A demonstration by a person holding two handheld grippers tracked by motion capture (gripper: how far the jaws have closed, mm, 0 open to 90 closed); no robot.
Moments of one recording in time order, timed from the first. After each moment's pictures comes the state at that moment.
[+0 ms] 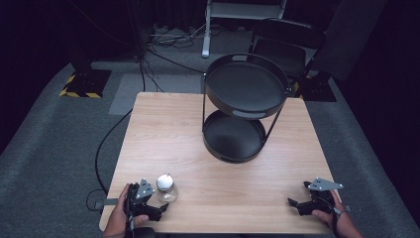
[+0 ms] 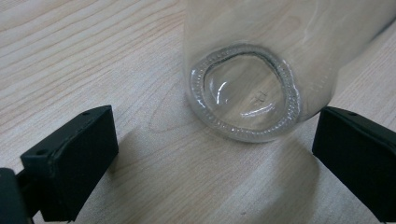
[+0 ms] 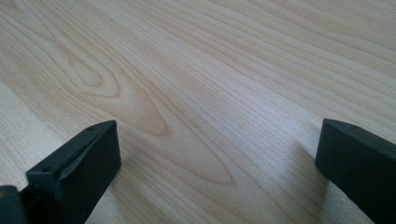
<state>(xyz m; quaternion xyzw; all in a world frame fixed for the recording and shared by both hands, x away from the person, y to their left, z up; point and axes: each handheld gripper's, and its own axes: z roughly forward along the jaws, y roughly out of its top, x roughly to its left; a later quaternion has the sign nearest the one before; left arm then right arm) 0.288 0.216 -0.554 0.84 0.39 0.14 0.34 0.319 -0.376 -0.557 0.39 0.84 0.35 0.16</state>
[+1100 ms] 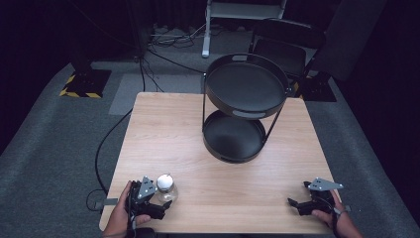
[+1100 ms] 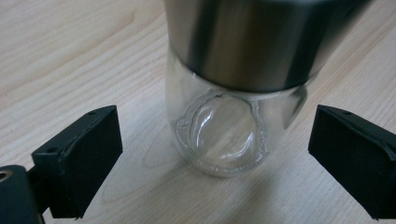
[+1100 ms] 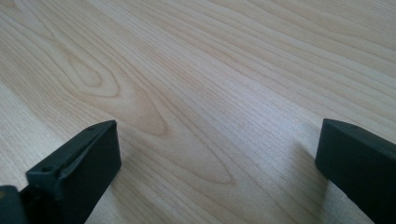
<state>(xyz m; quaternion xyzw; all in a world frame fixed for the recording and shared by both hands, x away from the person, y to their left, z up) 0.284 0.203 -0.523 0.83 0.38 0.17 0.36 0.319 -0.376 -0.557 0.39 0.84 0.35 0.16</state>
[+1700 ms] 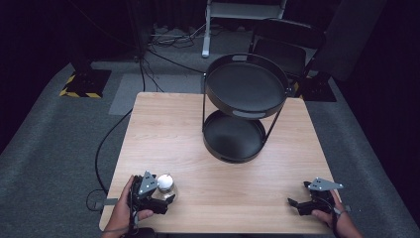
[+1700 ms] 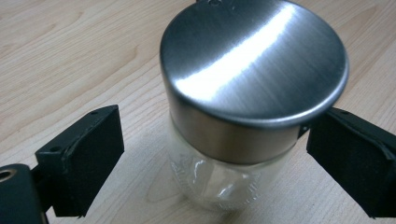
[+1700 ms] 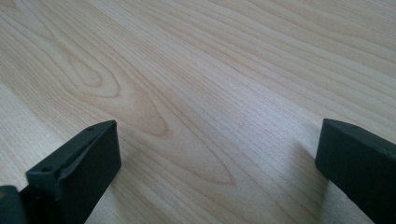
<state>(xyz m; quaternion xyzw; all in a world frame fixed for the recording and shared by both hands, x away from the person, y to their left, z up) 0.294 0.193 -0.510 0.84 0.37 0.17 0.37 0.319 -0.376 -0.557 0.39 0.84 0.35 0.16</state>
